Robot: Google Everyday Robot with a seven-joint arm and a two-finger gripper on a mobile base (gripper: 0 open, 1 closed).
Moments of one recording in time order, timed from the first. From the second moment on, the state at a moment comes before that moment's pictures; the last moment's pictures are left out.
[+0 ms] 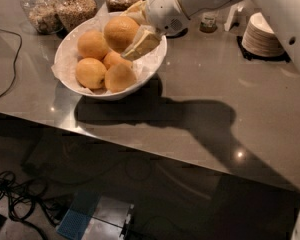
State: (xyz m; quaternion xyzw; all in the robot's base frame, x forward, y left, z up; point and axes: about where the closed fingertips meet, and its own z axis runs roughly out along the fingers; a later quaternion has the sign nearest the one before) arm 0.609 0.056 0.974 -0.74 0.49 0.21 0.41
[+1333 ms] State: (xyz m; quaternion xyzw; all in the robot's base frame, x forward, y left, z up) arm 0.452 0.047 1.031 -0.75 0.41 0.27 0.43
